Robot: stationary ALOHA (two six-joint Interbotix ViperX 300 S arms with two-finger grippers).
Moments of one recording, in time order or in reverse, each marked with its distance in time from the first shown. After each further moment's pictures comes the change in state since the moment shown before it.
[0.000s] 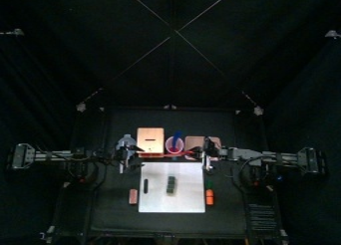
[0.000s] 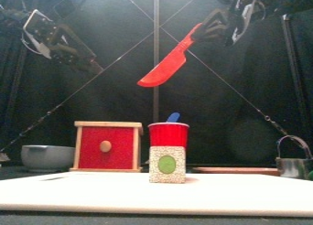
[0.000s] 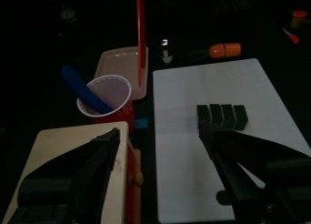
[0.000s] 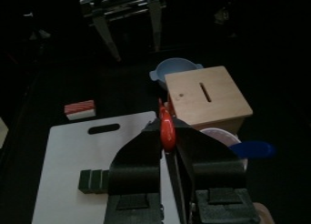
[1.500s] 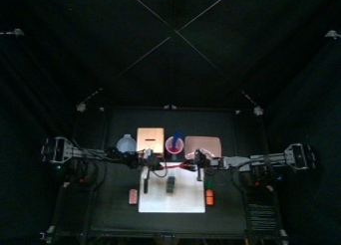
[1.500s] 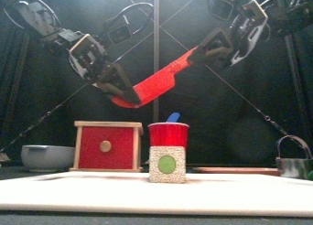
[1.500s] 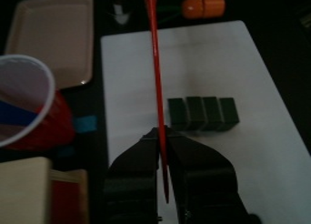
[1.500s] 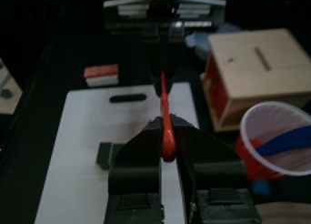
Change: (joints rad) left arm -0.123 0.468 -0.176 -0.115 -0.066 0.005; right arm 0.176 0.270 0.114 0.100 -0.091 0.005
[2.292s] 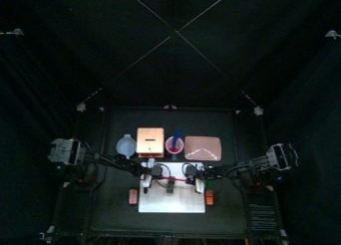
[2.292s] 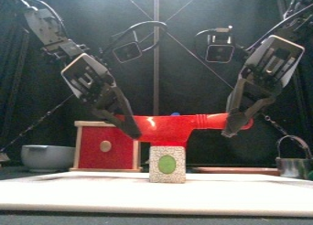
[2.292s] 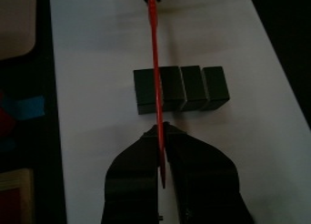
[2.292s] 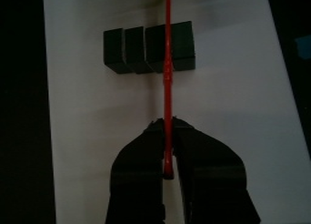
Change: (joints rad) left arm -0.037 0.198 -0.089 -0.034 0.084 0.061; right arm 0.051 0.120 -0.009 0.144 0.167 -0.002
